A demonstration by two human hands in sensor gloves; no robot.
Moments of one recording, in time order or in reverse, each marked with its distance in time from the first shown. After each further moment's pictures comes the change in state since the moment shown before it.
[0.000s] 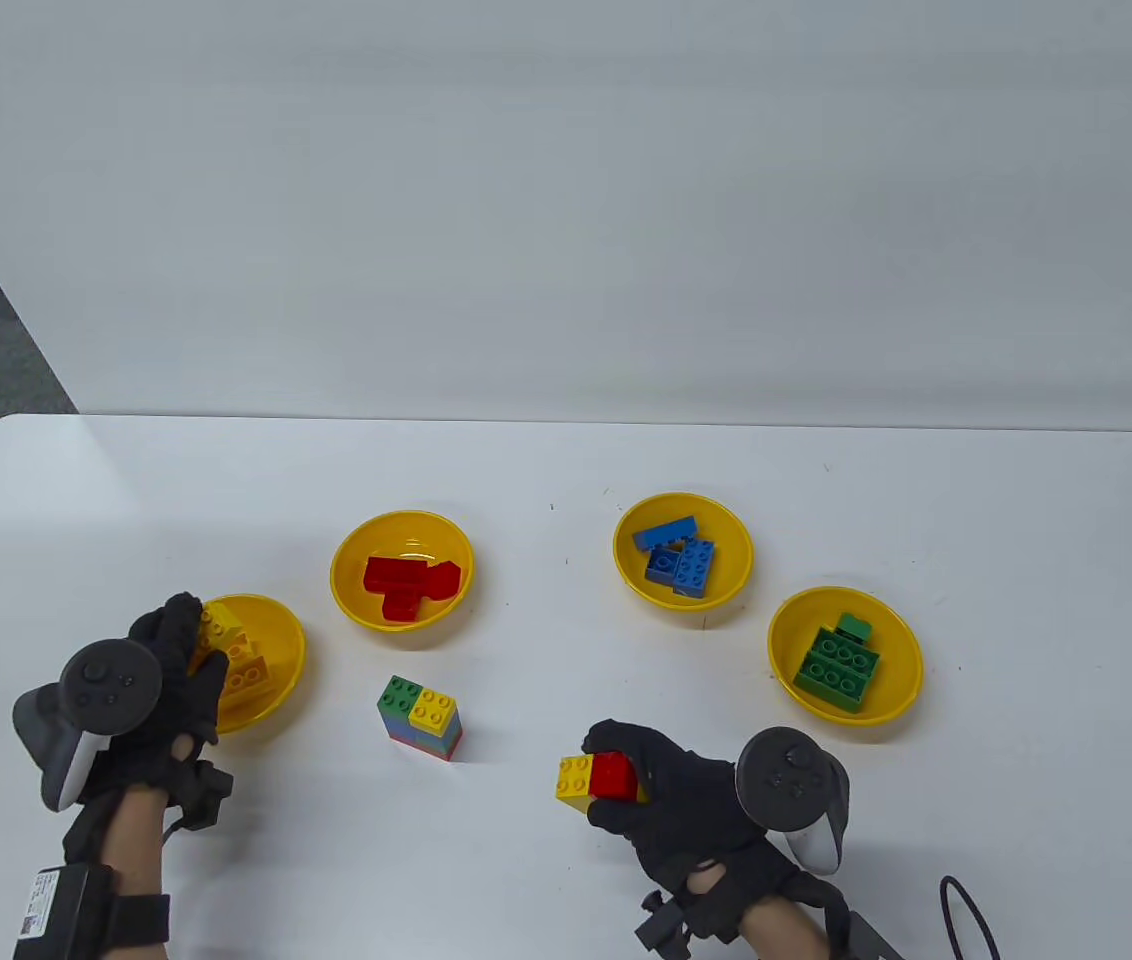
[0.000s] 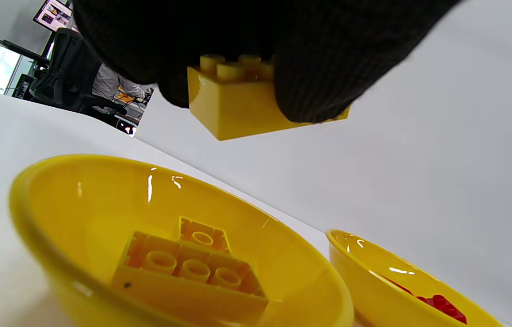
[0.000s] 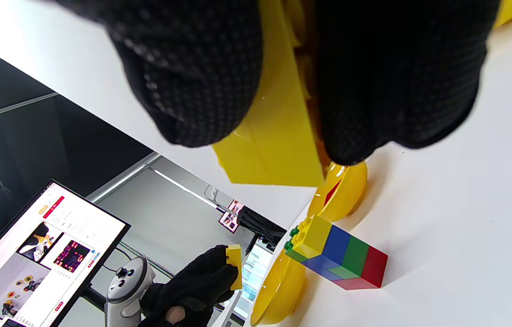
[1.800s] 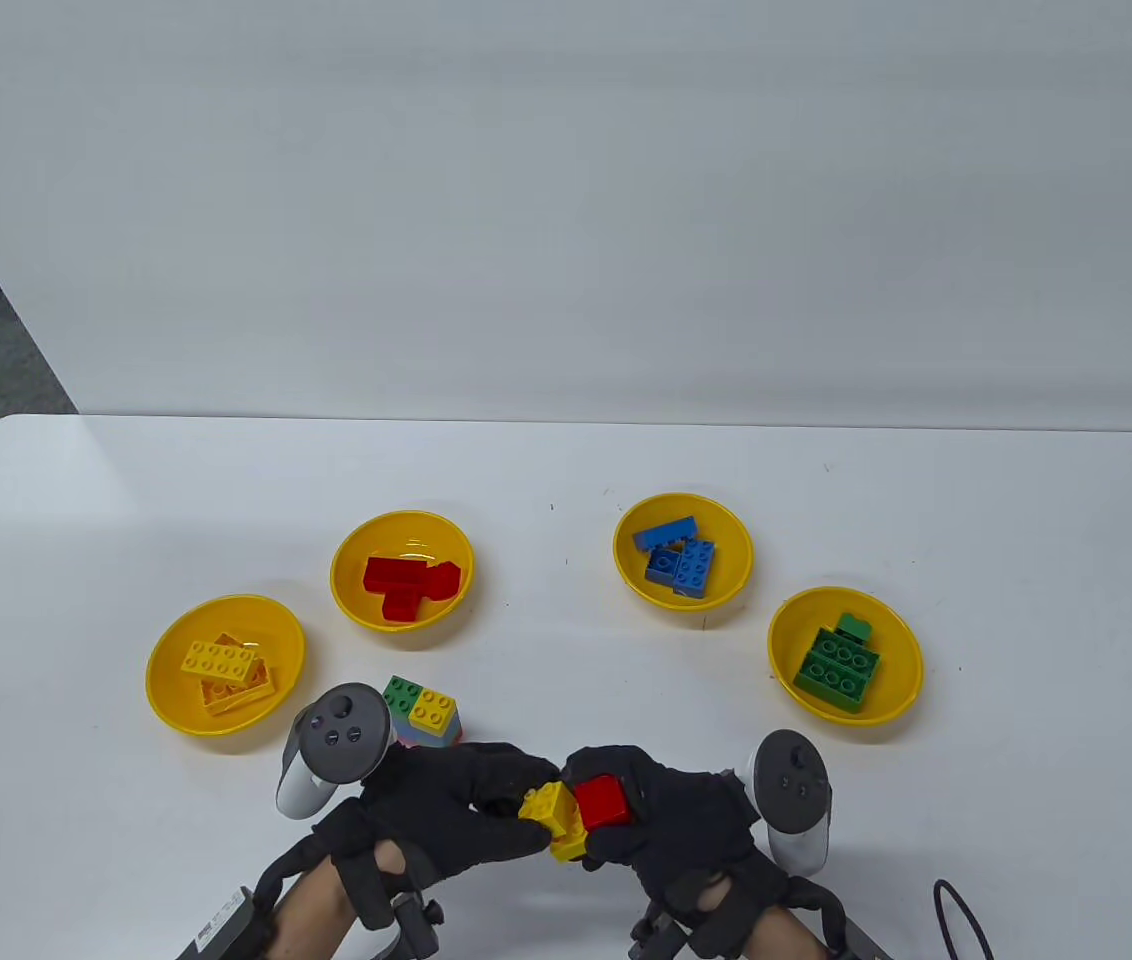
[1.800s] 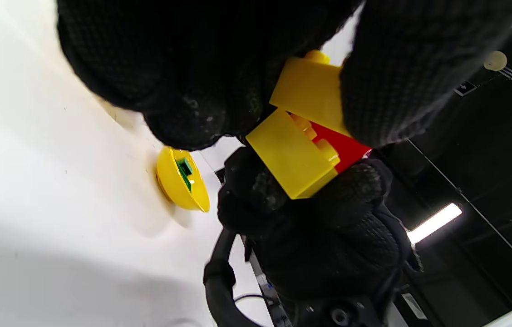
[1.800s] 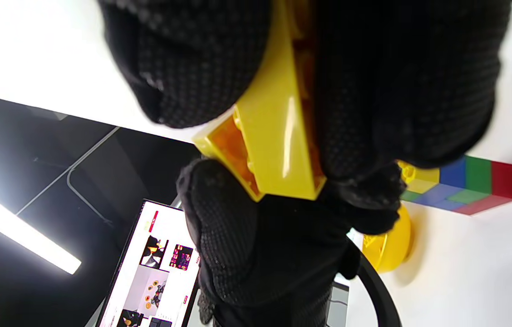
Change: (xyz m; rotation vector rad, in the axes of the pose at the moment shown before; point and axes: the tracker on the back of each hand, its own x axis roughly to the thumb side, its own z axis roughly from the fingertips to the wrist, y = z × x) left_hand 0.191 -0.065 0.094 -0.756 -0.675 0.772; right_hand 0.005 0.012 0.001 0.108 -0.074 -0.374
